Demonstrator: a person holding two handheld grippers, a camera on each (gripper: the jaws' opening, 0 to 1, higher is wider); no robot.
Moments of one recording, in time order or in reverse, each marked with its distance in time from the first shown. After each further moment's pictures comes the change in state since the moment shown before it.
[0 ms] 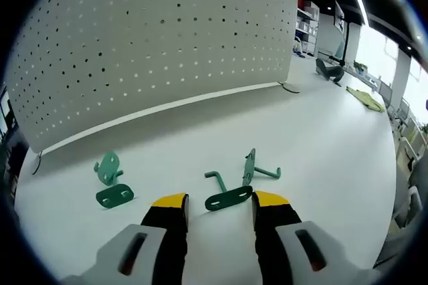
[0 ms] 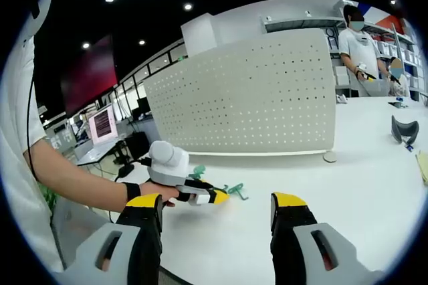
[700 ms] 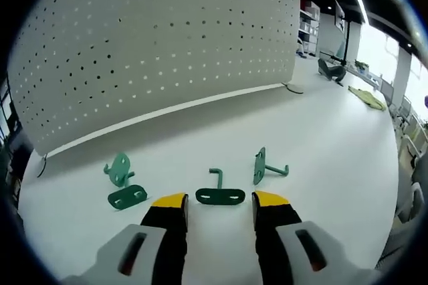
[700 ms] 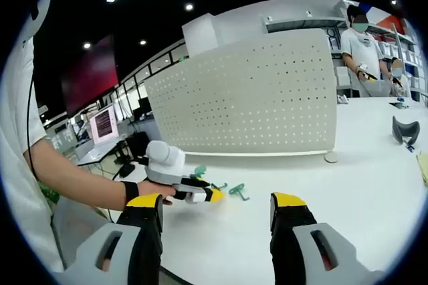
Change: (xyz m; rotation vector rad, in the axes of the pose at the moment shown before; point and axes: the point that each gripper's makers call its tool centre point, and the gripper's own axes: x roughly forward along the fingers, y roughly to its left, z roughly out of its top) left arm -0.004 0.009 0.002 0.021 -0.015 0.014; right arm -0.001 0.002 0.000 0.000 -0.004 0.006
